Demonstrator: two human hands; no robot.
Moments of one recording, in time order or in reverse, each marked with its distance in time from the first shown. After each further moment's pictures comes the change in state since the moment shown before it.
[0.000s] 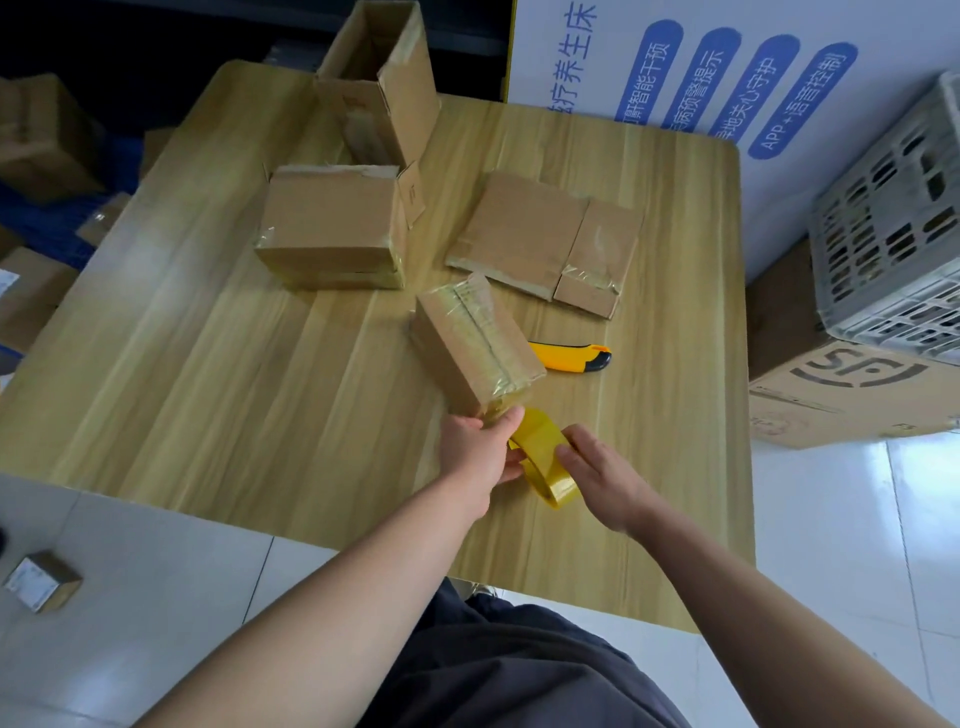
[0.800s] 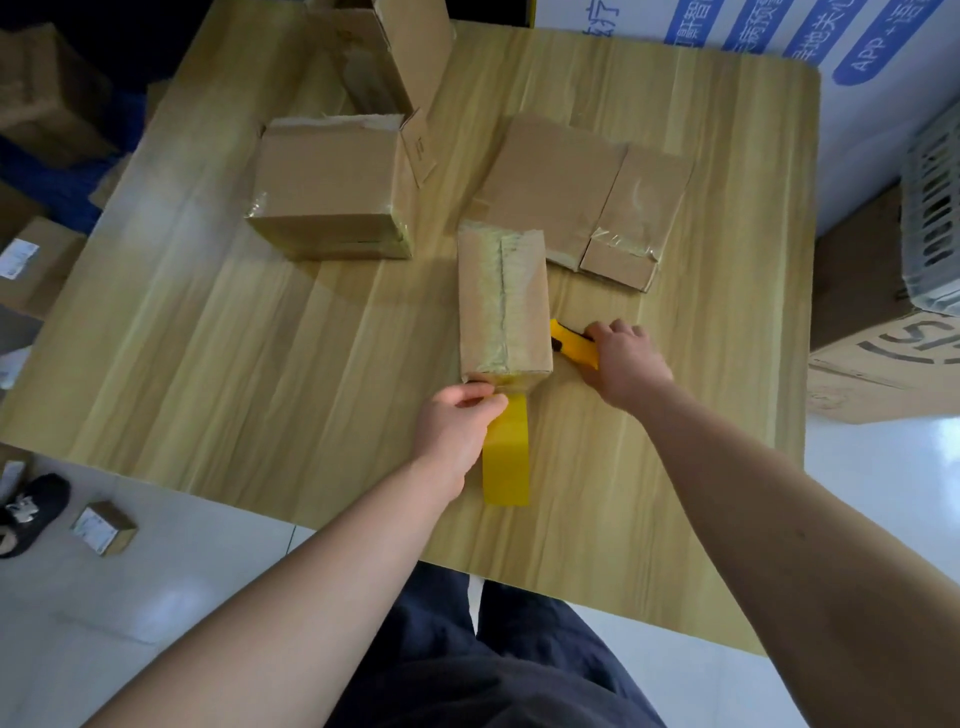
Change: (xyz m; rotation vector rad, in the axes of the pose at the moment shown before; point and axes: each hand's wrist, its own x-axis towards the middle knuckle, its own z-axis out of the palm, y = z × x) left_hand 0.019 0.018 -0.019 0.243 0.127 0.140; right_hand 0.128 0.013 -0.040 -0.710 0.167 0.070
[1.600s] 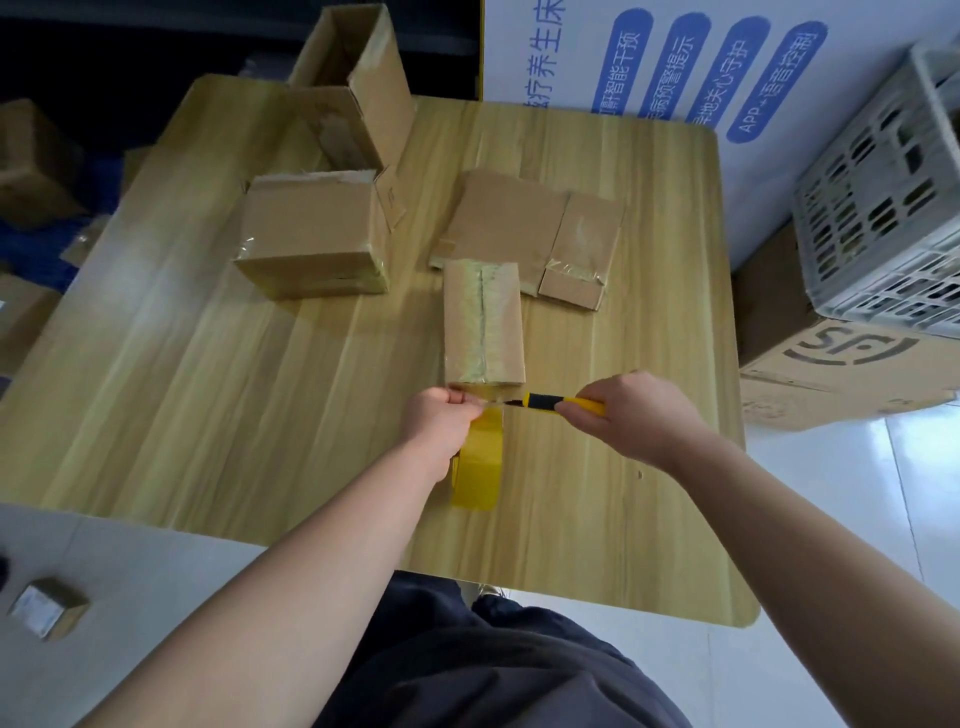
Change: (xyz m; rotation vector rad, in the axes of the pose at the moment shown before) left_hand 0.000 0.011 -0.001 0.153 -0.028 0.071; right_hand -0.116 -0.002 -0.061 0.014 0.038 -0.140
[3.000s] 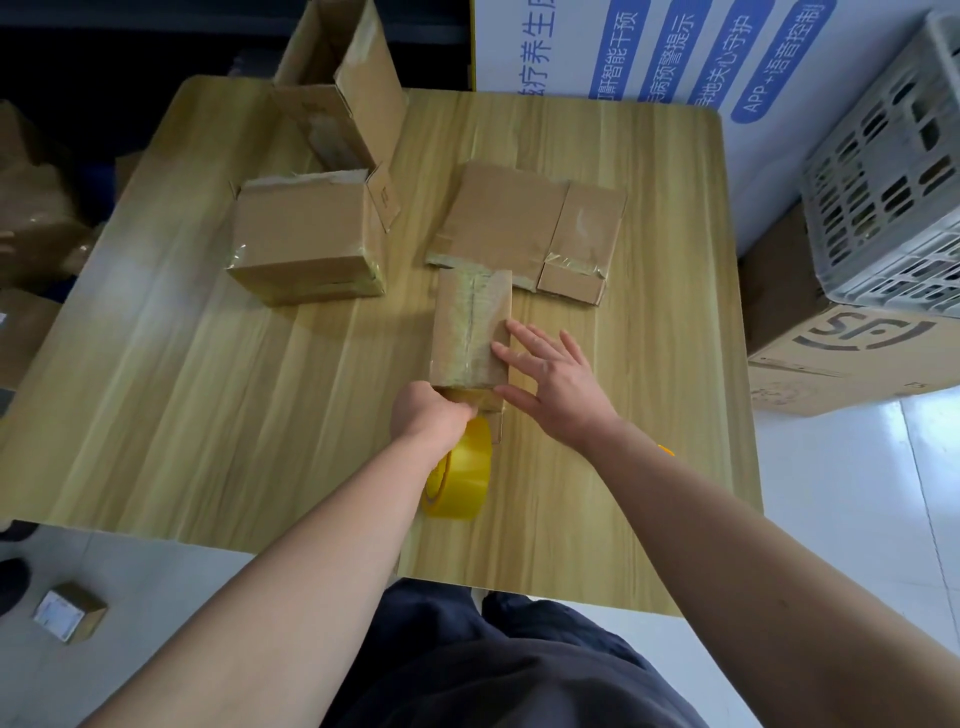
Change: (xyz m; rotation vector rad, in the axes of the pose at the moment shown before) left_hand 0.020 0.008 -0.004 0.322 0.133 0.017; right_hand 0.064 -0.030 0.055 0.188 0.213 -0.206
